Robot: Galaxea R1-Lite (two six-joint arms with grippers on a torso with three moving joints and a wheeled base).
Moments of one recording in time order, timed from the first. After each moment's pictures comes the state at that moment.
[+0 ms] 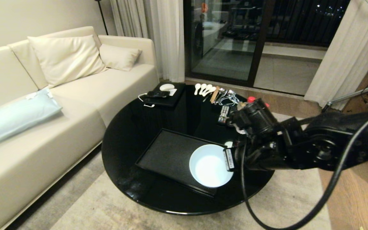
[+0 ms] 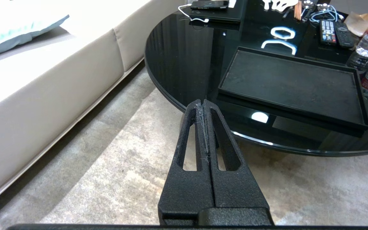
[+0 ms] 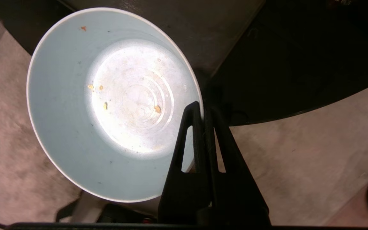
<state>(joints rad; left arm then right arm) 0.00 0.00 0.00 -0.01 0.01 -0.02 0.72 1.86 -1.22 0.19 -0.23 0.41</state>
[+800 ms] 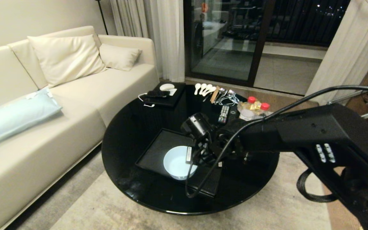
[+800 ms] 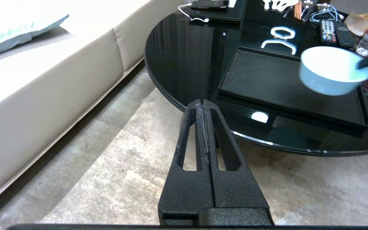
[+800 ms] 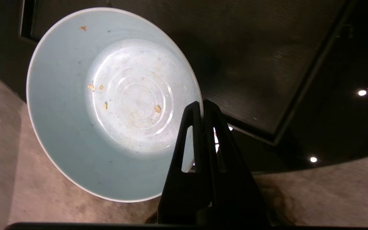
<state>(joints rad) 0.00 0.00 0.00 -0.01 0.01 -0.02 0.77 2.33 -1.77 0.35 -0.25 0.72</state>
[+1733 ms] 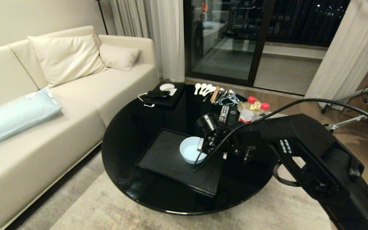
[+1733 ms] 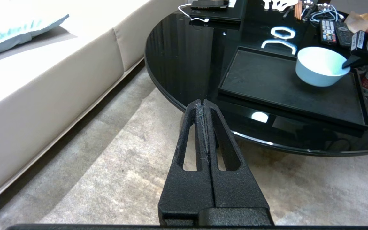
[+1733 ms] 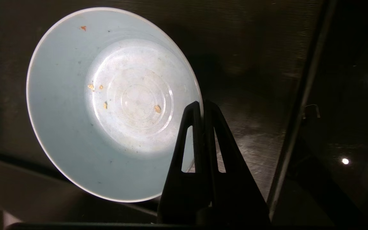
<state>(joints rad) 0.00 0.00 0.00 -0.01 0.01 -0.02 0.60 2.54 -1.95 0.28 -0.25 0.77</state>
